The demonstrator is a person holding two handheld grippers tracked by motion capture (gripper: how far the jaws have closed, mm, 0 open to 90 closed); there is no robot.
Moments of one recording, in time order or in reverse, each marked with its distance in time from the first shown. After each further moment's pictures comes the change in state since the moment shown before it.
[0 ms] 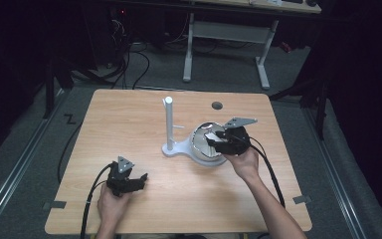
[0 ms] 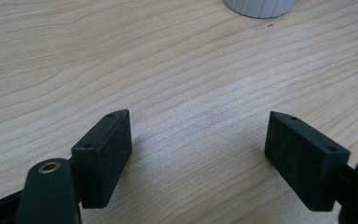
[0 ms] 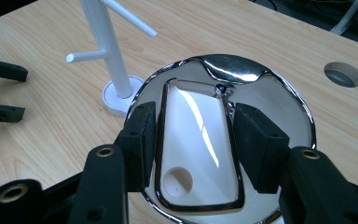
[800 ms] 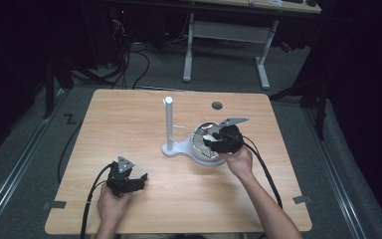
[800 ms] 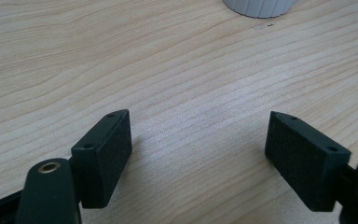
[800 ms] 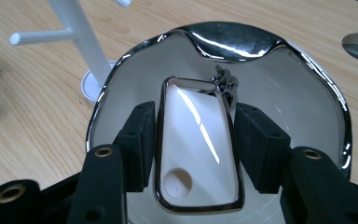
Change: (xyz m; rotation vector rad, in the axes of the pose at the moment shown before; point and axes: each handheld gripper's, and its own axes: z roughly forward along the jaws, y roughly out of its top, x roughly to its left) left arm 0.000 0.000 0.000 0.000 -0.001 0.001; right arm -0.010 -0.006 0.034 0.070 -0.001 0.045
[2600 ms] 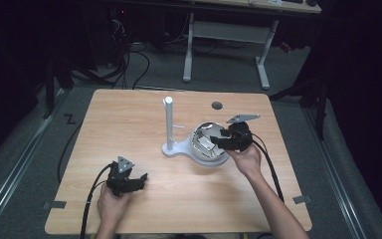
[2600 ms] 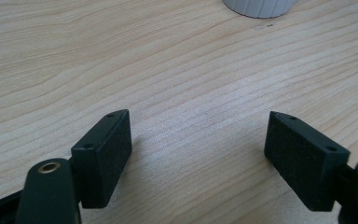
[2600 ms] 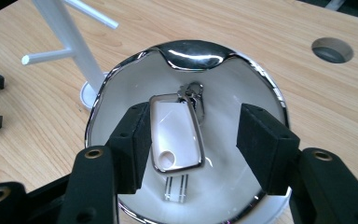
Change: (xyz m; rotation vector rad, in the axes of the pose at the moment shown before) left arm 0.000 0.000 0.000 -0.001 -0.001 -0.001; right arm -0.012 0.003 -0.028 -0.029 -0.014 0.045
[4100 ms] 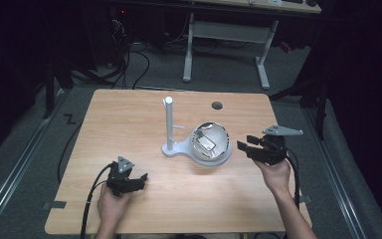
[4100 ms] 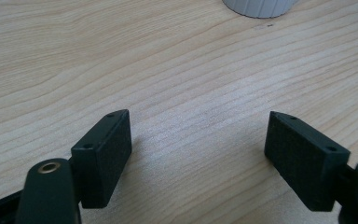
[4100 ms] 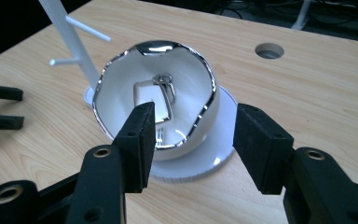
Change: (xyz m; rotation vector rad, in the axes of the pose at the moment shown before) left arm 0.000 0.000 0.000 0.001 0.001 0.000; right arm -0.016 -0.043 -0.085 -0.134 -0.048 0.084
